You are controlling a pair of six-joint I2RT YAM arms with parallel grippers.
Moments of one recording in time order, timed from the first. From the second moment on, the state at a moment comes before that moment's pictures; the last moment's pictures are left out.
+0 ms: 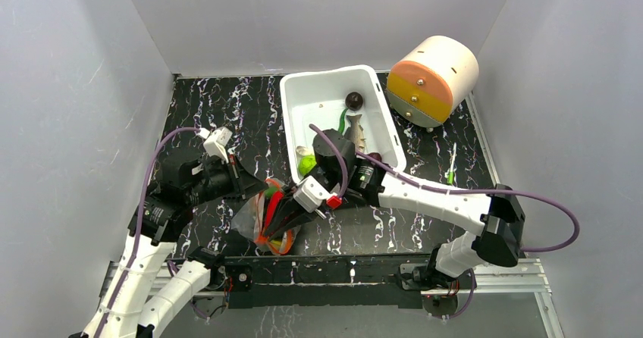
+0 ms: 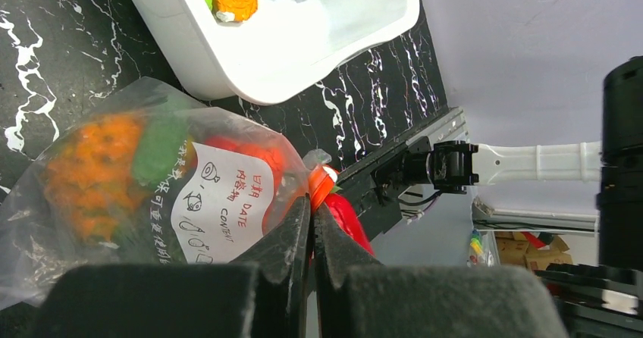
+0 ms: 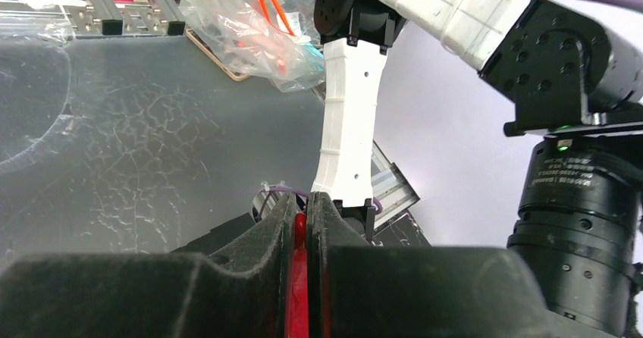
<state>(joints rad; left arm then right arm) -0.37 0.67 0.95 -0.81 0.47 -0.58 1.12 1.45 1.25 0.18 -1.34 -0.56</state>
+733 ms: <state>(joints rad) -0.37 0.68 0.98 -0.84 0.51 -0.56 1.20 1.51 1.31 -0.01 -1.30 -0.76</state>
